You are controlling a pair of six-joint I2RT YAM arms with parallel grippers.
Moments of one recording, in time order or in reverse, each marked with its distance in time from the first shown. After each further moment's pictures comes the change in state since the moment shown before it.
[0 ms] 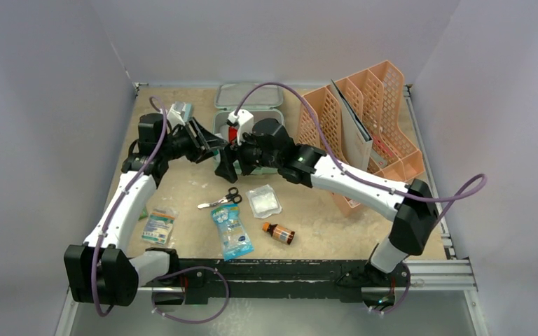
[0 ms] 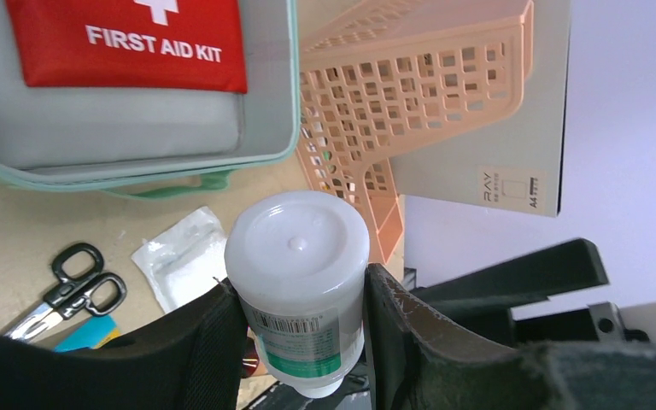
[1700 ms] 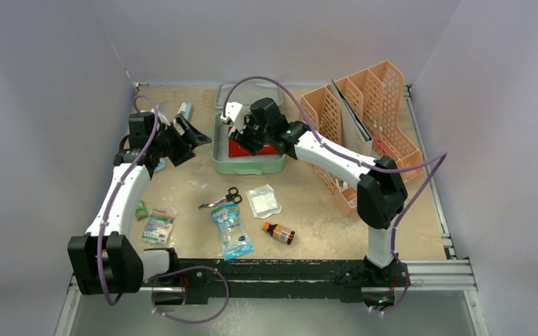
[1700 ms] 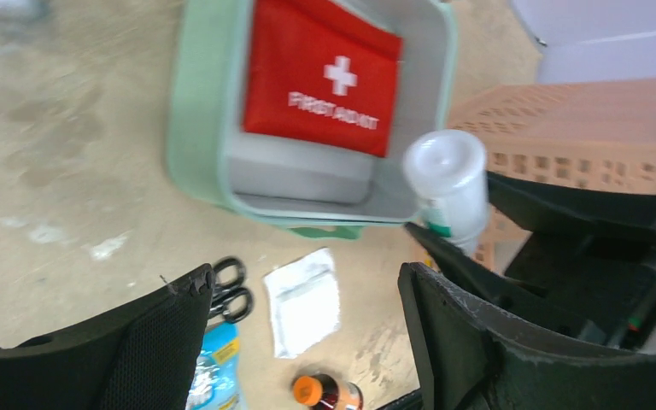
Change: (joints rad) left arm 0.079 0.058 0.083 -0.145 -0.202 0.128; right arm -0.177 0.283 0.227 -0.117 0.050 -0.632
